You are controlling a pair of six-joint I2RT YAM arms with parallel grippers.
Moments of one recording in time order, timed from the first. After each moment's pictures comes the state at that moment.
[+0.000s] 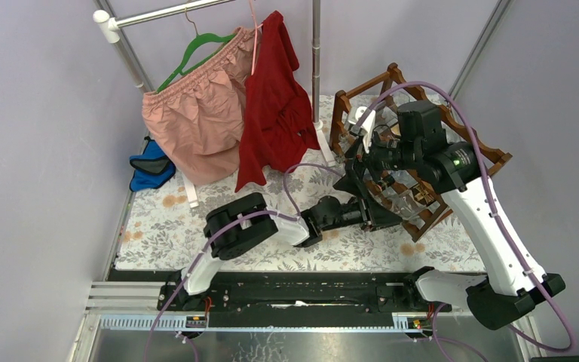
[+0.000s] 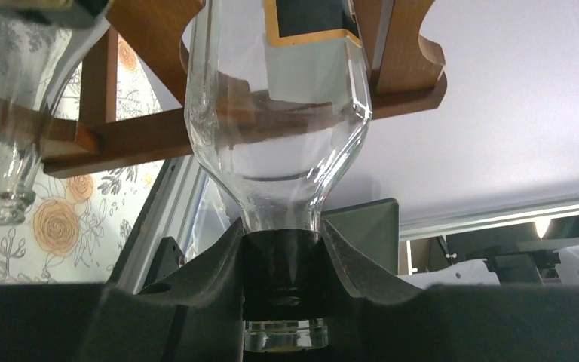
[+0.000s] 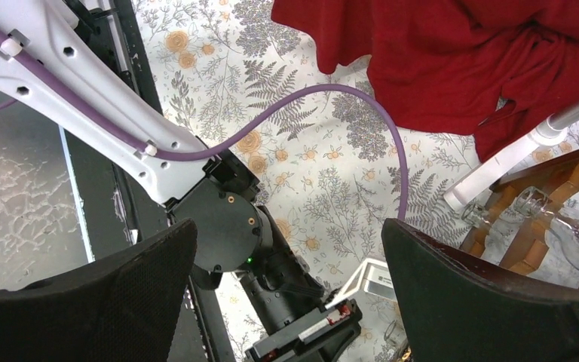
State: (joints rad) left arm -1.09 2.13 1.08 1.18 0.22 -1.44; right arm 0.48 1.20 1.55 -0.99 -0.66 -0.41
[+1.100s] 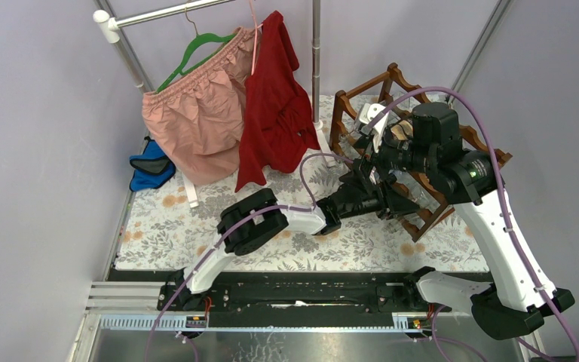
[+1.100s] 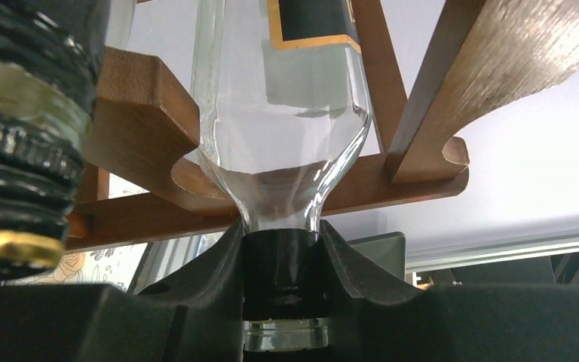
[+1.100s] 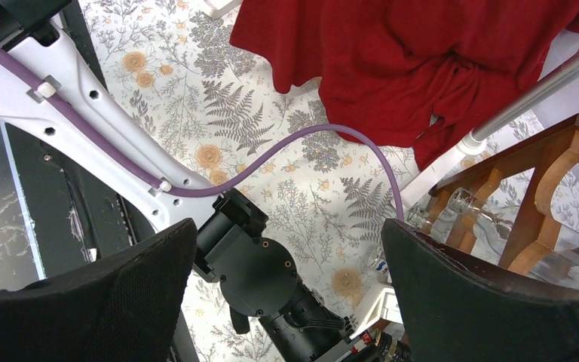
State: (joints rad) left arm -1.07 2.27 1.39 1.00 0.23 -1.43; right arm 0.48 1.14 1.56 -0.94 -0.57 -0.42
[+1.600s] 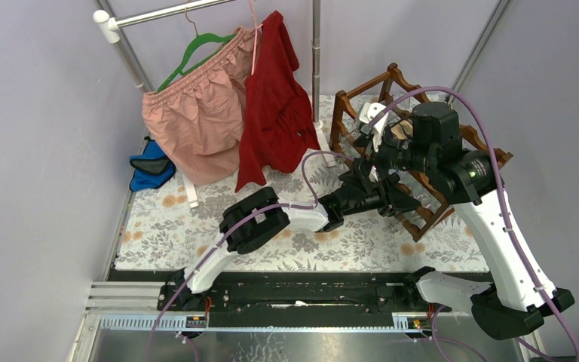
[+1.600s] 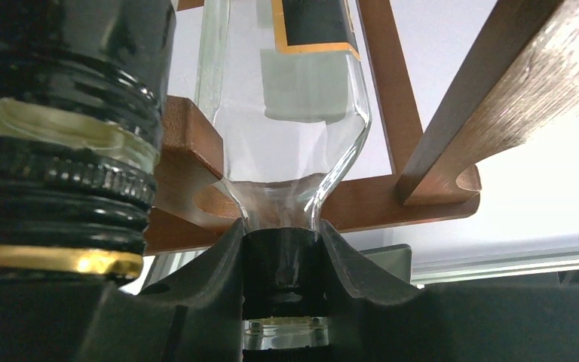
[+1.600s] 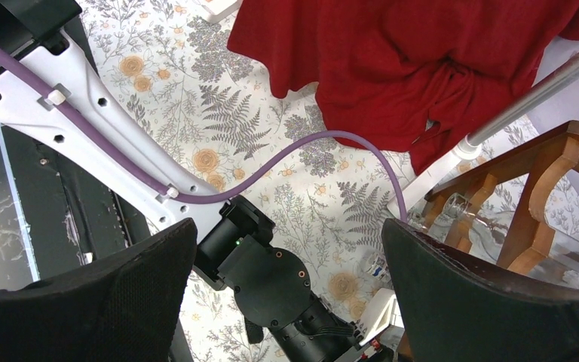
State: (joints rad) left arm -1.06 2.30 1.45 0.93 0.23 -1.43; right arm 0.48 1.14 1.56 -0.92 -0.57 -0.42
